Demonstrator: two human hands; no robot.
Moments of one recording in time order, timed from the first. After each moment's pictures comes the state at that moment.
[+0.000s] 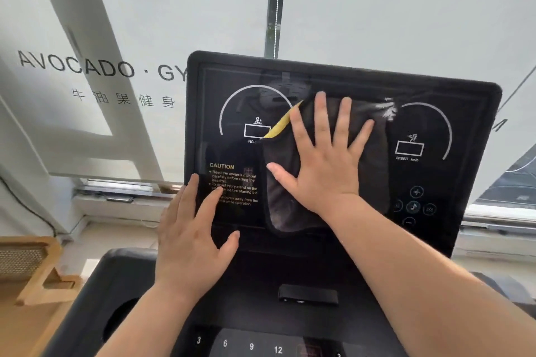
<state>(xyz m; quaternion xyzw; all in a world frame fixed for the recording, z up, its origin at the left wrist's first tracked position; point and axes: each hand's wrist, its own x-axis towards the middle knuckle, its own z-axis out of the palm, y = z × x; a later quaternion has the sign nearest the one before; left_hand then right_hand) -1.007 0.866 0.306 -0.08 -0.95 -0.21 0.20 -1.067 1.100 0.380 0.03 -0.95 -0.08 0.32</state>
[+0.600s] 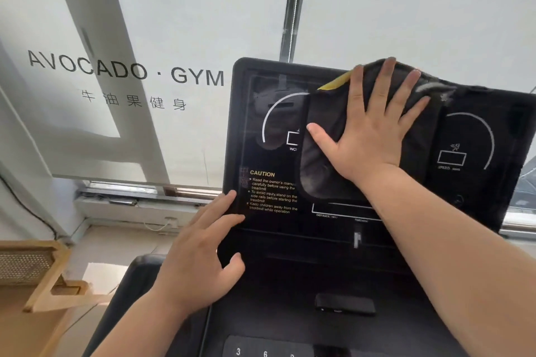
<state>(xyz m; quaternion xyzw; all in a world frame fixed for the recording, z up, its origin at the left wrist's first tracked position) -1.018 0.797 0.307 -0.24 -0.90 -0.33 0.15 -1.100 1.080 0.430 -0.09 -0.94 -0.04 0.33</state>
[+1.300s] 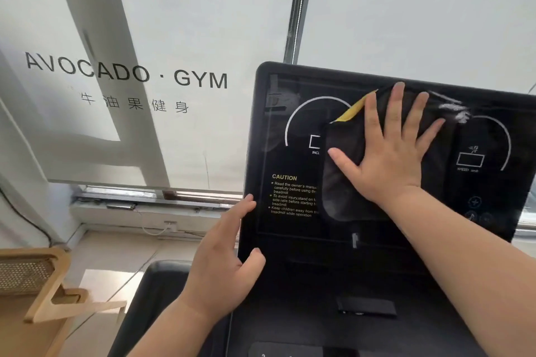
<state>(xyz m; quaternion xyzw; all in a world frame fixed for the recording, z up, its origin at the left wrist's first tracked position) -1.016 0.794 0.312 -0.20 -0.84 -0.49 0.11 -1.084 1.079 0.406 -0.07 -0.95 -0.06 0.30</state>
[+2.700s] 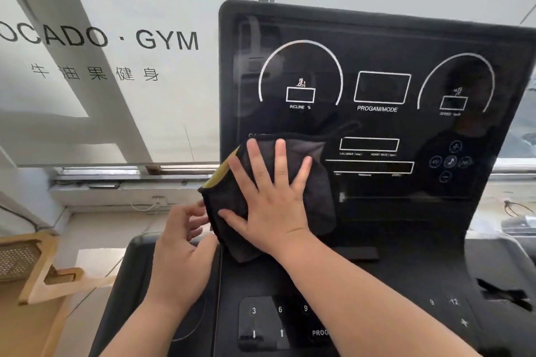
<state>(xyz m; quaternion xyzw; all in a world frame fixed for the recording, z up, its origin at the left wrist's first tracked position) -0.997 0.775 0.279 -0.03 -0.79 -0.61 0.03 -1.034 0.946 0.275 0.06 -0.97 -0.07 0.23</state>
